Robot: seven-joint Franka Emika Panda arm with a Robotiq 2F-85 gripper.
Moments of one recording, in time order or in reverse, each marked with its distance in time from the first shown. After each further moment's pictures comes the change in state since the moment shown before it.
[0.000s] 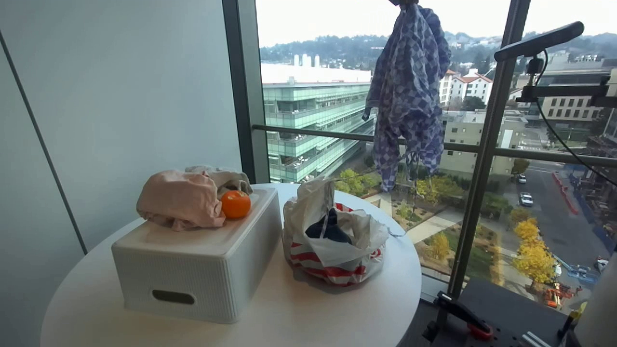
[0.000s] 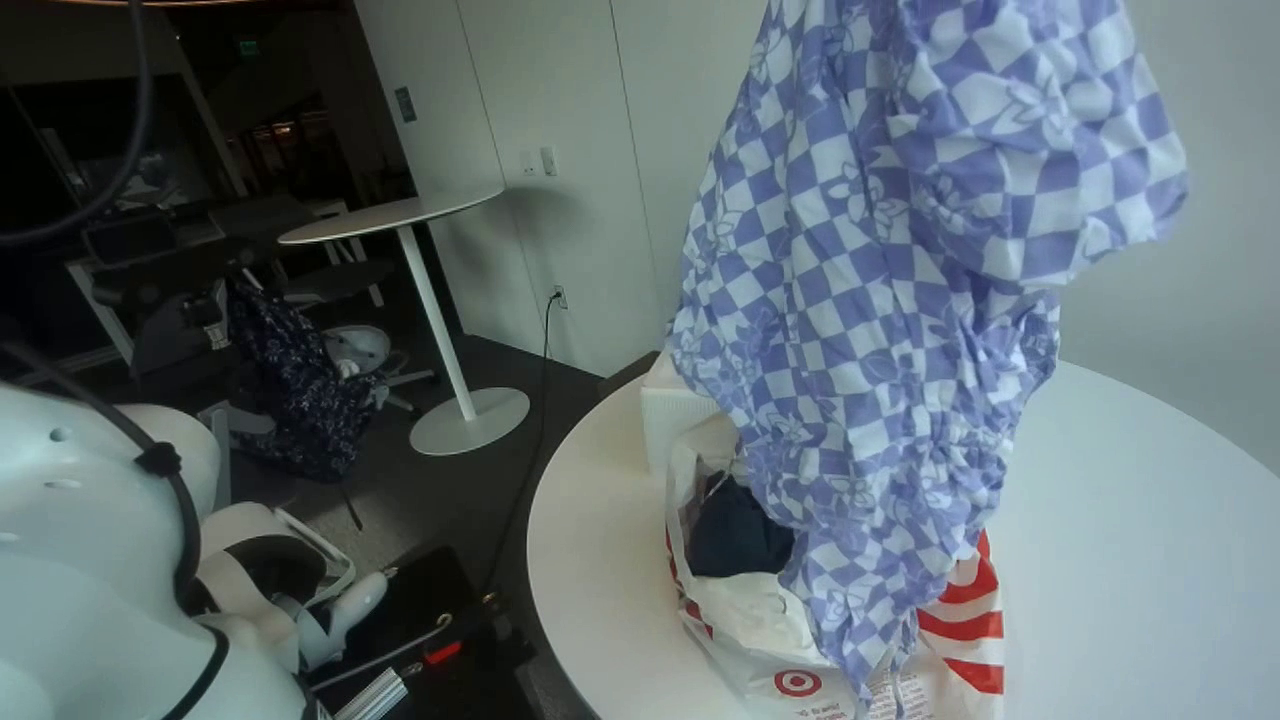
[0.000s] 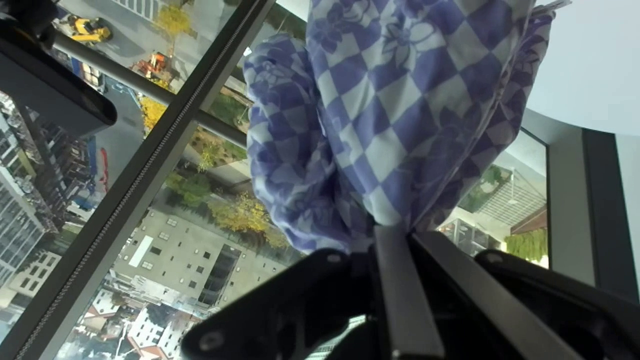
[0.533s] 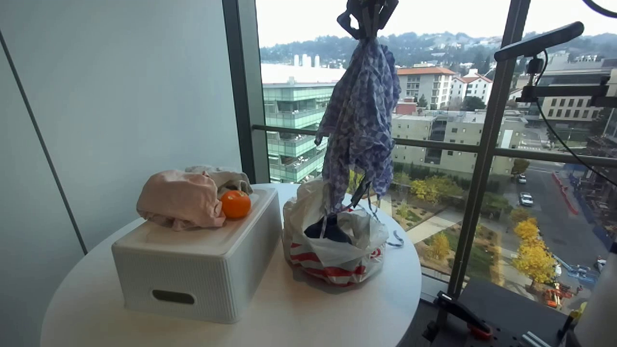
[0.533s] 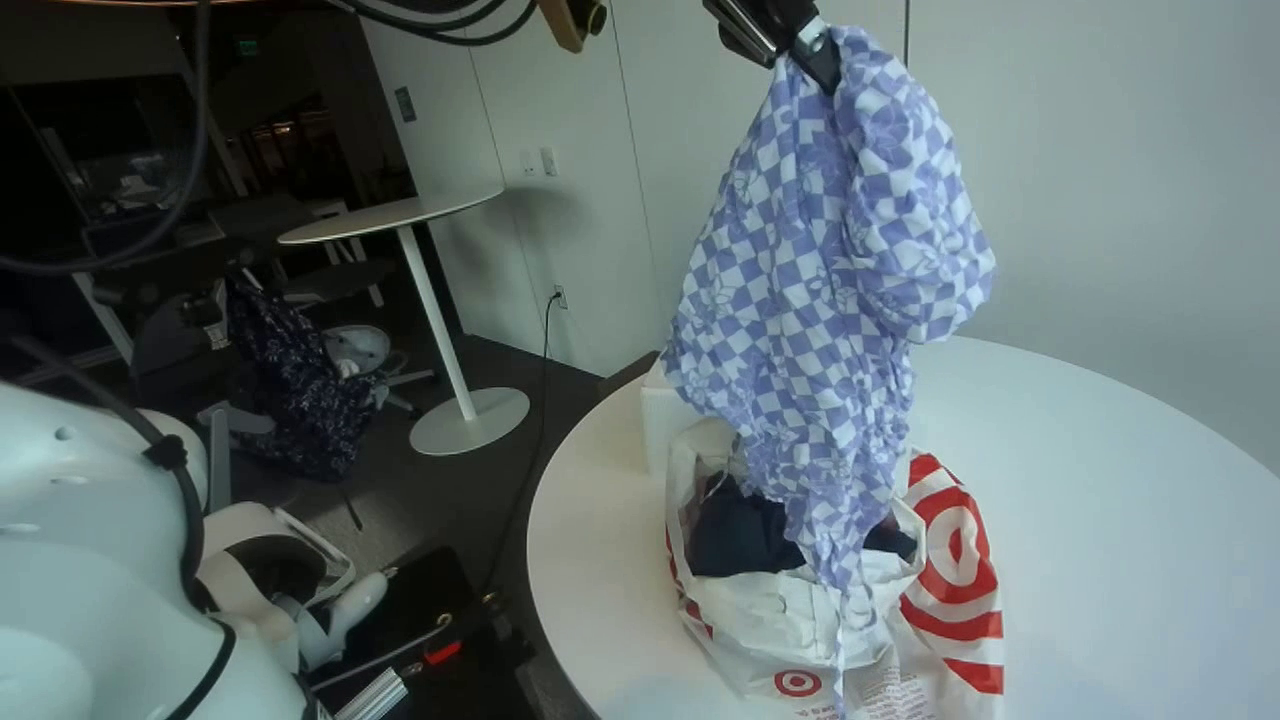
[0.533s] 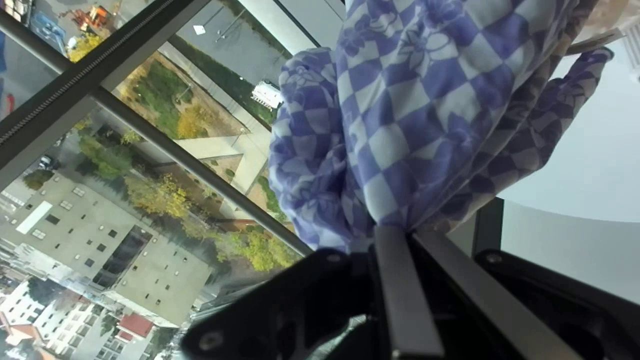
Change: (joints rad) arm 0.110 0.048 0.029 -0.097 0.046 0.101 -0.070
